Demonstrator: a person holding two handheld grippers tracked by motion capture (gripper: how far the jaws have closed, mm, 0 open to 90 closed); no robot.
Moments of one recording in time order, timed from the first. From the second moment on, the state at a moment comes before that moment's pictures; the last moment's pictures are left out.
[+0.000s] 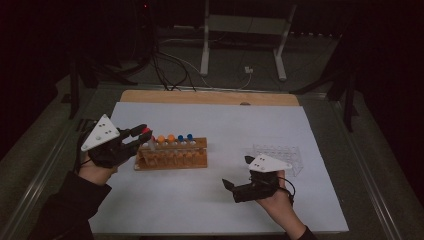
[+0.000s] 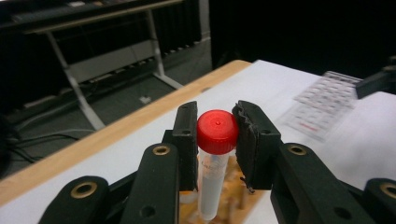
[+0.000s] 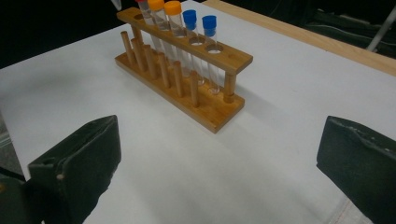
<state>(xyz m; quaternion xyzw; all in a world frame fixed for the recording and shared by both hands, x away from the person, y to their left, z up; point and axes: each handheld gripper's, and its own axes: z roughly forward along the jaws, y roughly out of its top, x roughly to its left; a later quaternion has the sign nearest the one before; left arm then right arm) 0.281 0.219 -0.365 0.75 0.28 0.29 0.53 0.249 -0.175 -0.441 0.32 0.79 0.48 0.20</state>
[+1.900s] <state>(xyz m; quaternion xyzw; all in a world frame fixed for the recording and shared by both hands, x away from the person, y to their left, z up) 0.277 0.234 -0.450 0.77 0.34 0.16 0.52 0.250 -0.188 -0.439 0.33 0.78 0.48 0.21</state>
